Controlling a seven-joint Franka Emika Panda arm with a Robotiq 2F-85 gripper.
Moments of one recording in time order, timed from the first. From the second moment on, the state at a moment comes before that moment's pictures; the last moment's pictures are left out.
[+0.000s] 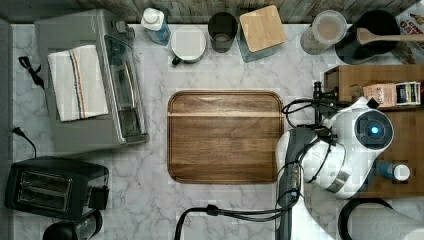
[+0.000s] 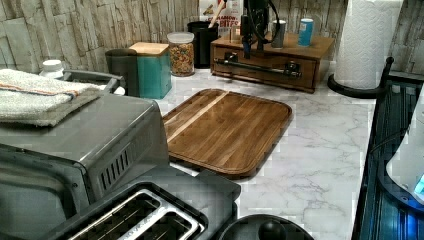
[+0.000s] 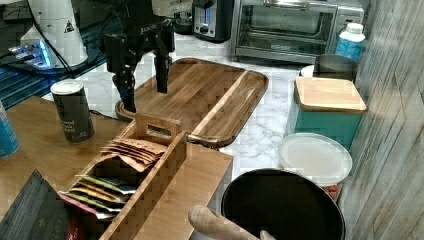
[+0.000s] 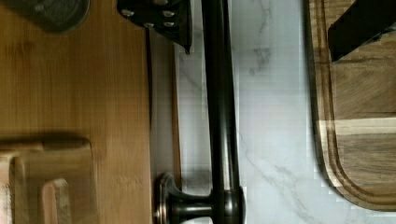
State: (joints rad) arm -0.32 0.17 -0.14 -2.15 -0.06 0.78 -1.15
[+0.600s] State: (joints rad) arm -0.29 0.19 -0.14 -2.16 -0.14 0.90 -1.14
